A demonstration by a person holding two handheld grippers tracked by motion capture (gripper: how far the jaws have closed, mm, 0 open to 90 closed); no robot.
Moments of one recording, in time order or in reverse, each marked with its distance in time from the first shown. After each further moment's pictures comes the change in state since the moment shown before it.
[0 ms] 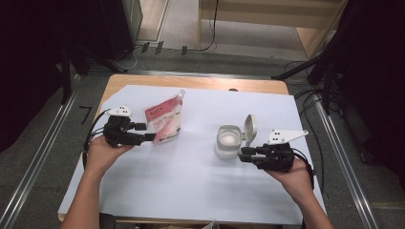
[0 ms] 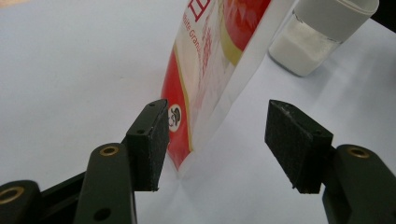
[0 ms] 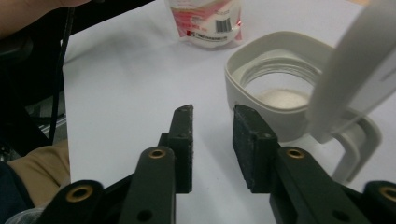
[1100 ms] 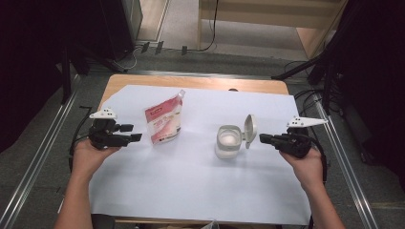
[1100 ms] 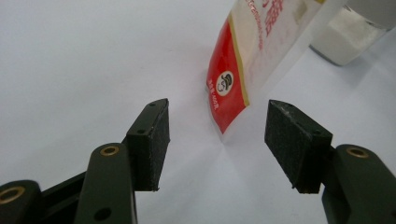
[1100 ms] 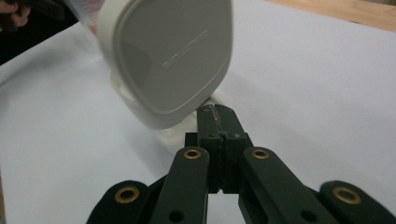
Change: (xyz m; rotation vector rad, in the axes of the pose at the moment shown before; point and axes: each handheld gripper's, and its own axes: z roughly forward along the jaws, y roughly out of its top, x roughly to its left) left arm 0.022 -0.024 -0.023 -0.017 0.104 -0.060; right arm -0.055 -0.002 -0.028 -0.038 -0.184 0.168
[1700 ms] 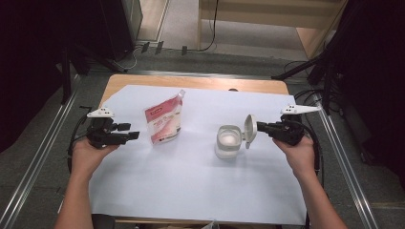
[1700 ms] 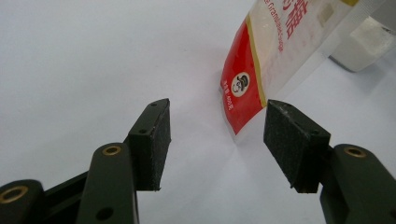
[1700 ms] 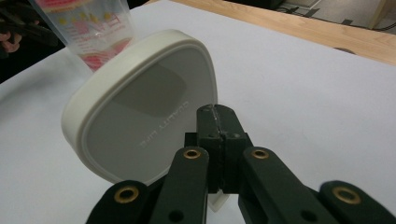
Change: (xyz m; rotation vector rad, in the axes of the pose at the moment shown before) left arm 0.005 -0.002 0.000 0.000 0.027 -0.028; right arm -0.003 0.029 0.020 -0.024 -0.003 -0.006
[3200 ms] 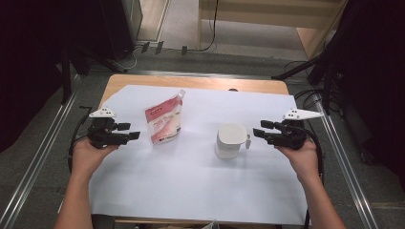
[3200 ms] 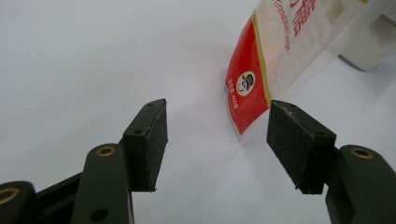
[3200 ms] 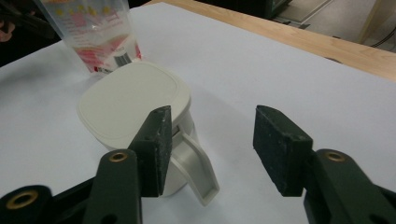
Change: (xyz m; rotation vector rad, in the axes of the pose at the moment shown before) left arm -0.003 0.001 0.002 0.002 0.024 0.000; right arm -0.002 -0.013 -0.008 -0.038 -0.033 -0.068
